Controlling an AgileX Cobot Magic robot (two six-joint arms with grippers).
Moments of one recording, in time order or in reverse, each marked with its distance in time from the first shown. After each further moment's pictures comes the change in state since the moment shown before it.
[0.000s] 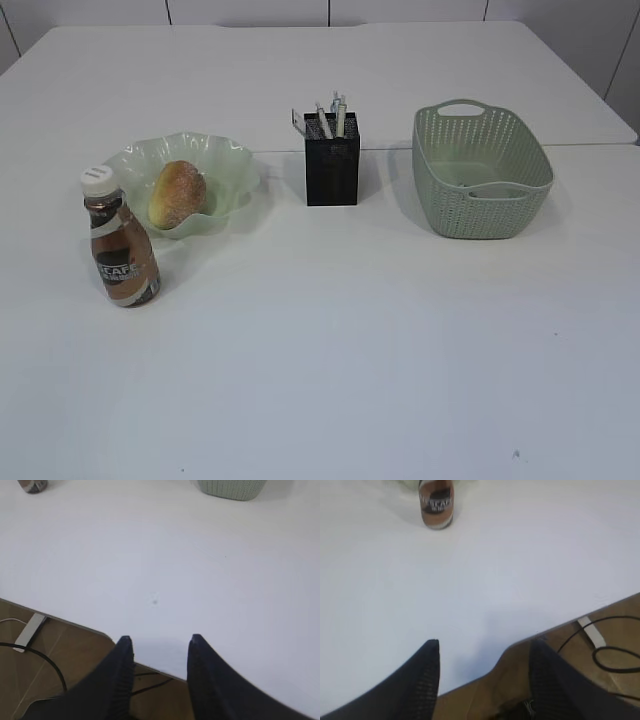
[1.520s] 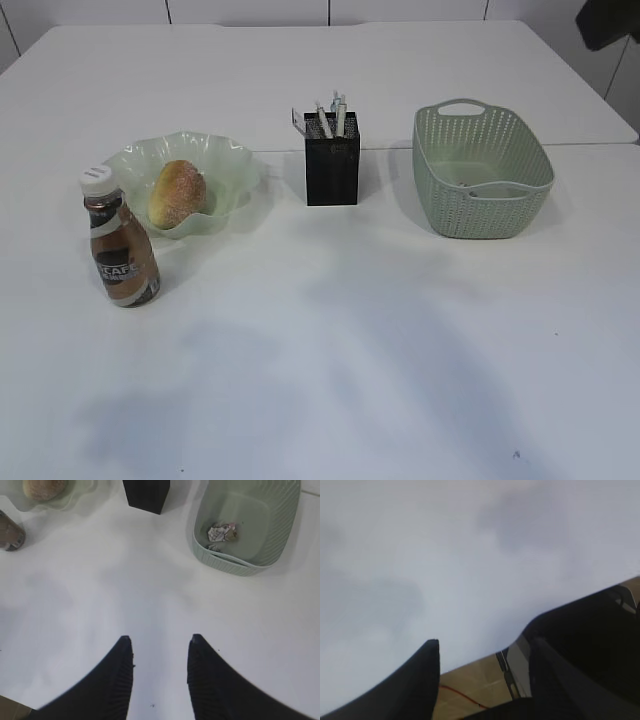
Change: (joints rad) left arm 0.000 0.900 -0.181 0.045 -0.115 -0.003; right arm 0.000 1.204 -0.931 -0.026 -0.020 0.006
